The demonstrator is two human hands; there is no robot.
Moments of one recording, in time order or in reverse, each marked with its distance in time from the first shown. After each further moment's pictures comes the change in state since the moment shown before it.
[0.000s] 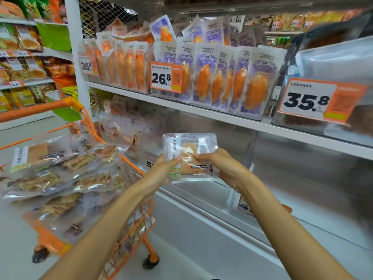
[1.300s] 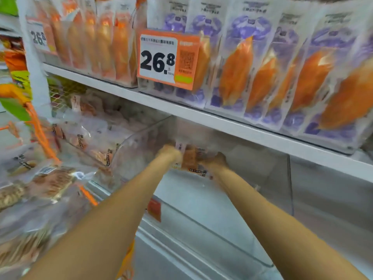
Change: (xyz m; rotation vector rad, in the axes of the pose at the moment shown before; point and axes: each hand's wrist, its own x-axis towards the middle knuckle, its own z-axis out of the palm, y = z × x) left_hand 0.228 -0.008 -0.005 0.666 0.189 -0.171; right_hand 0.197 0.034 -0.017 -0.210 0.448 0.096
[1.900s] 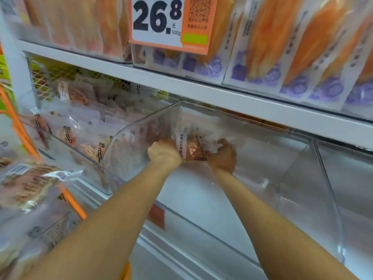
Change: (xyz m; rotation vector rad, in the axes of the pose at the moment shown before) left_hand 0.043 -0.029 0.017 0.619 0.216 0.026; right_hand 0.053 0.034 0.033 -0.261 0.363 -0.210
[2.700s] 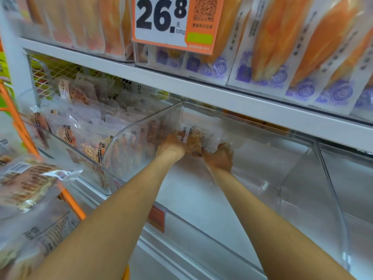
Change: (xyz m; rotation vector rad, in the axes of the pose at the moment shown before) left_hand 0.019 0.006 0.008 -0.740 -0.150 0.038; right_hand -0.002 -0.005 0.000 0.026 -0.129 0.073
